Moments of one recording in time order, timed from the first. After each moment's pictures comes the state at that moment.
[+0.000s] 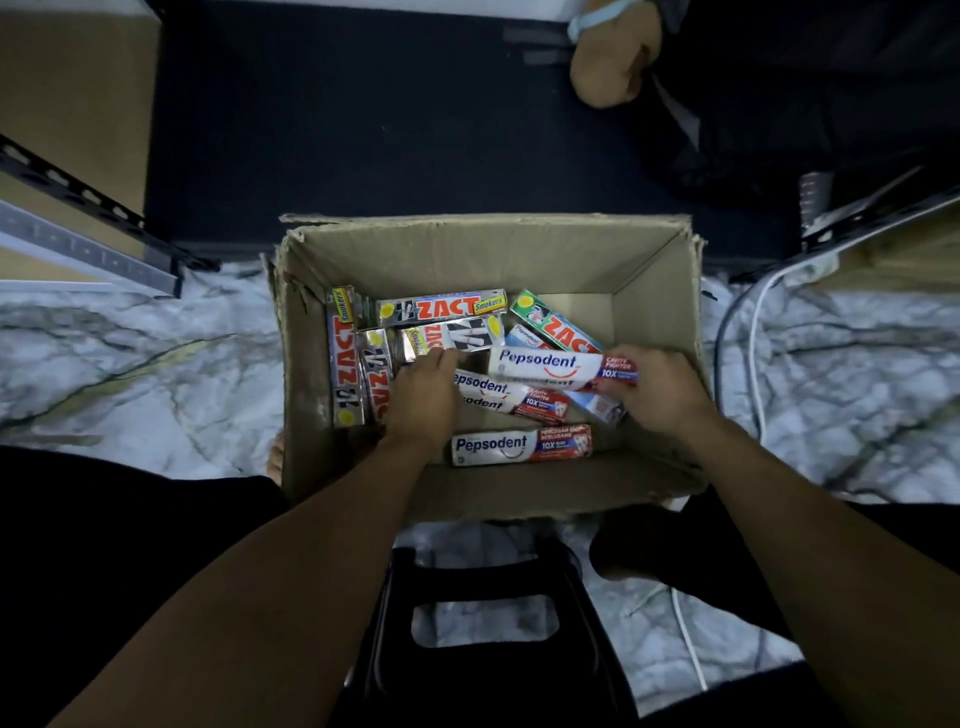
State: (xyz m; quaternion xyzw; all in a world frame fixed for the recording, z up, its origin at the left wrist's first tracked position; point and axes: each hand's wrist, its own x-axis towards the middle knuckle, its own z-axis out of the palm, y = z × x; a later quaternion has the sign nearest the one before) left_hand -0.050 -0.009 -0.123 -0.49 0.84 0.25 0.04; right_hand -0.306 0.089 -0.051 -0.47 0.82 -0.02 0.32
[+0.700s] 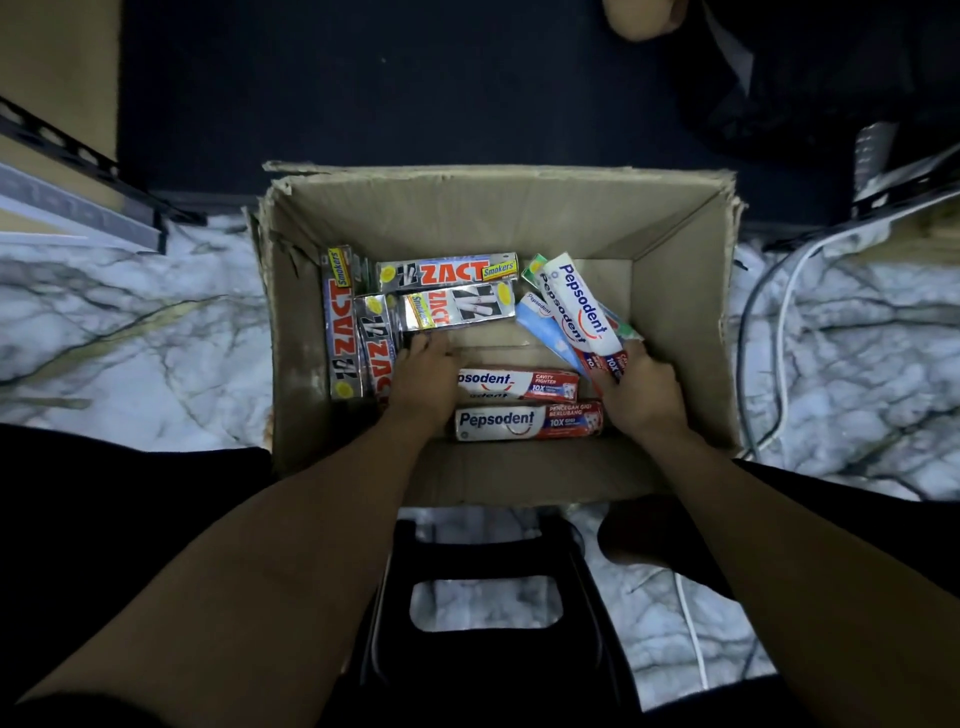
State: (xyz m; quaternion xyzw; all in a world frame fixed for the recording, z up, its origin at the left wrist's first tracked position) left_hand -0.046 -0.011 -0.163 -0.44 0.84 0.24 0.20; right_hand -0.271 0.101 -0.105 -0.35 0.88 -0.02 0.31
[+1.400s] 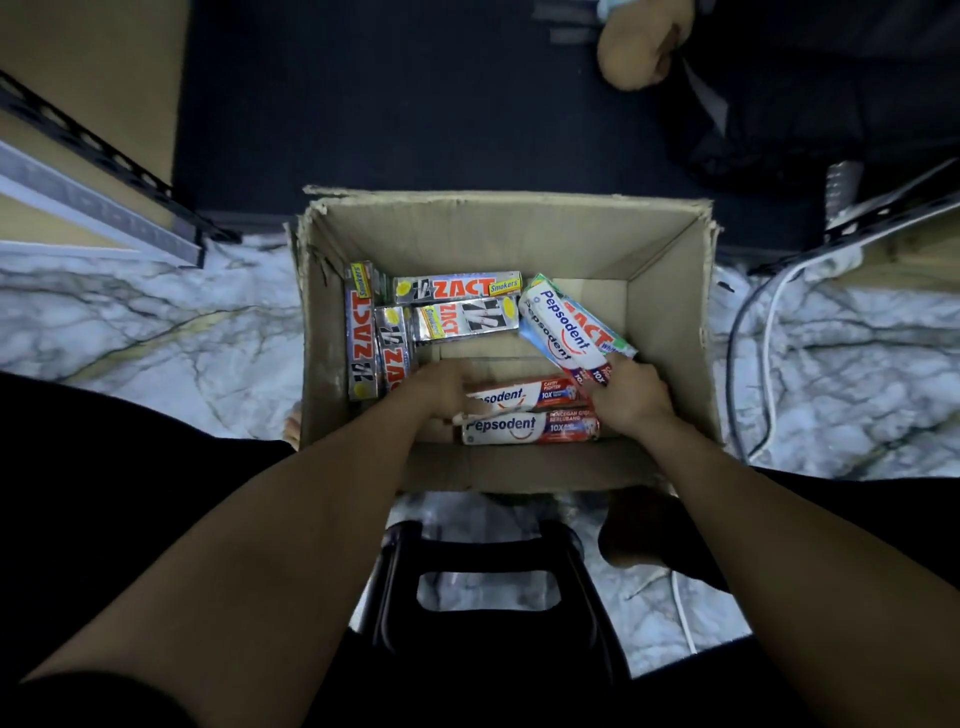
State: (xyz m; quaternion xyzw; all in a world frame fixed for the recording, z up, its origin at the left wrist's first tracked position) left_hand -0.048 -0.023 -0.125 -0.44 0.70 0.47 0.29; right_hand -0.272 0.094 -0.092 -0.38 0.85 0.02 0.36
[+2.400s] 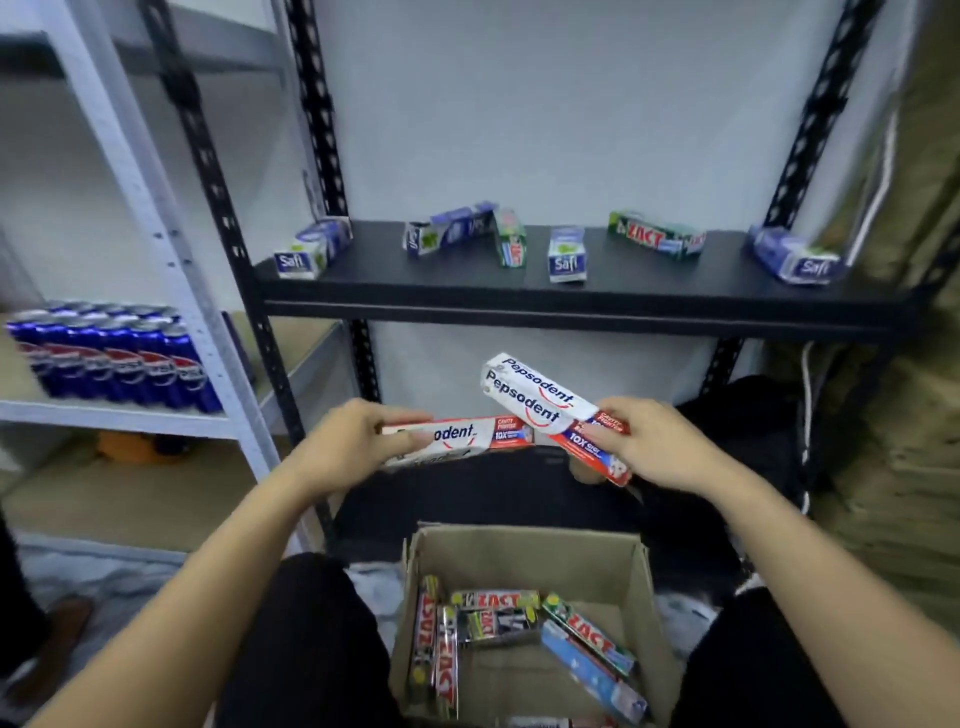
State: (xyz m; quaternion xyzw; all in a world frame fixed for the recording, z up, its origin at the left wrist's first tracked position) left_hand 0.081 -0.009 0.339 -0.44 0.82 0.29 -0.21; right_hand -0.244 0.095 0.335 -0.64 0.72 -0.22 0.11
